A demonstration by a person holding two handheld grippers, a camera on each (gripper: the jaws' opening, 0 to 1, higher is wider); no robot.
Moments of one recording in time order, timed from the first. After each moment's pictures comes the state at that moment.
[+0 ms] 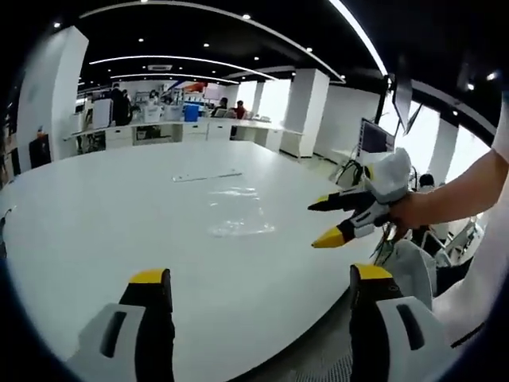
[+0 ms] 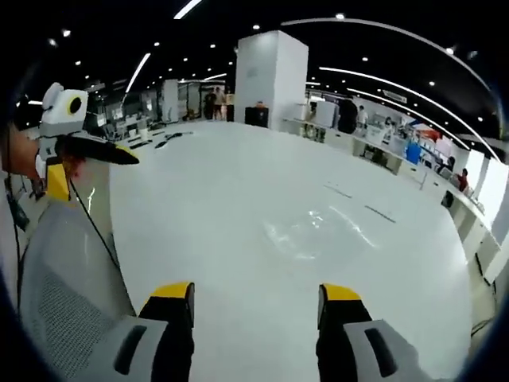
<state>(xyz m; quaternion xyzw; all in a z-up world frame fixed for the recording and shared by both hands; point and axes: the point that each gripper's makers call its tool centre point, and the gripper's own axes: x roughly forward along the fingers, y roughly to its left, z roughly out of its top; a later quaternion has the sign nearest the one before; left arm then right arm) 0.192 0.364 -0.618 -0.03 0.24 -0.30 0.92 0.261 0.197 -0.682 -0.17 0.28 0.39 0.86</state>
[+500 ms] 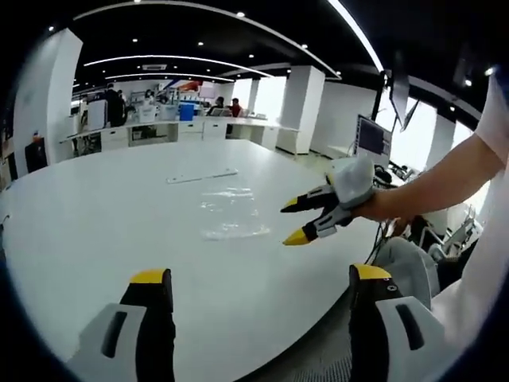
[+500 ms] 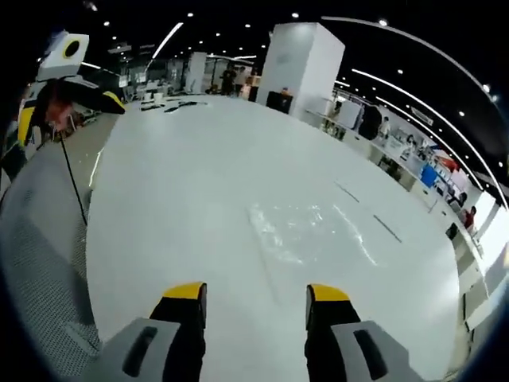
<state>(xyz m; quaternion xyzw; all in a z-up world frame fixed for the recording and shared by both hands) 0.198 0.352 -0.617 -0.03 0.25 -0.30 0.92 0.311 0.193 -0.721 -0.27 0.28 0.42 0.82</state>
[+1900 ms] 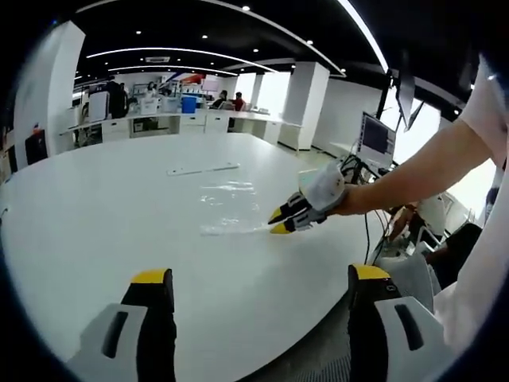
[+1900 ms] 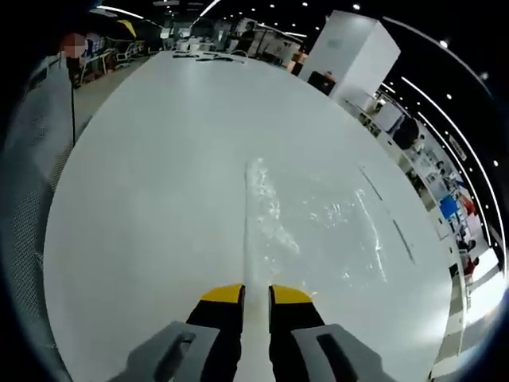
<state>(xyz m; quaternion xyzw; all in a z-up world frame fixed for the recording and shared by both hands) 0.203 0.343 -0.619 -0.03 0.27 -0.30 0.91 0.346 0.180 -0.772 -0.38 0.30 0.45 0.75</state>
